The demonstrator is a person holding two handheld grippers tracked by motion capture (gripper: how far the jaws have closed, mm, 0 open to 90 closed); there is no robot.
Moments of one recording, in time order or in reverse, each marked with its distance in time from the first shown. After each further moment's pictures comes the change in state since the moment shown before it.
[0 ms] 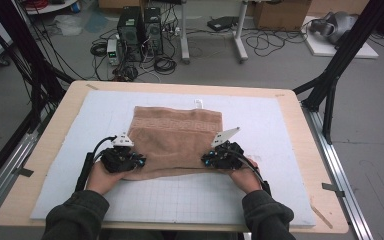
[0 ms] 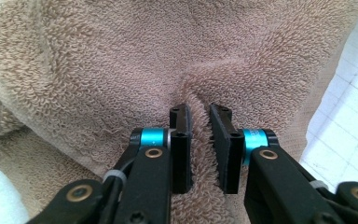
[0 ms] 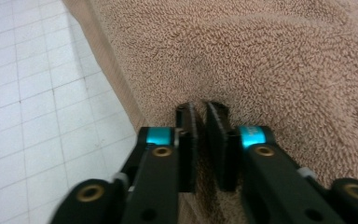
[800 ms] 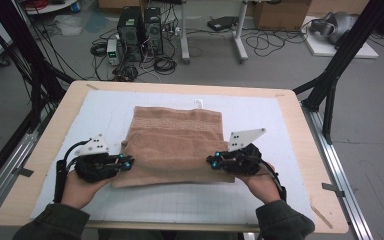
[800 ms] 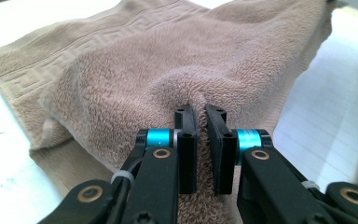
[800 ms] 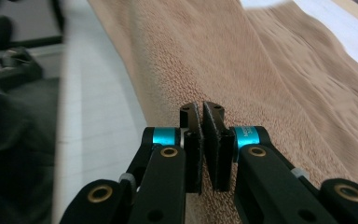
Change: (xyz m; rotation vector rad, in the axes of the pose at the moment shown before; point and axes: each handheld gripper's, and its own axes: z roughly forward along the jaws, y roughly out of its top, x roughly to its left) left arm -0.041 -0.004 -0.097 -0.206 -0.081 0.043; right arm 0.049 0.019 -0.084 -0.187 0.072 -0.114
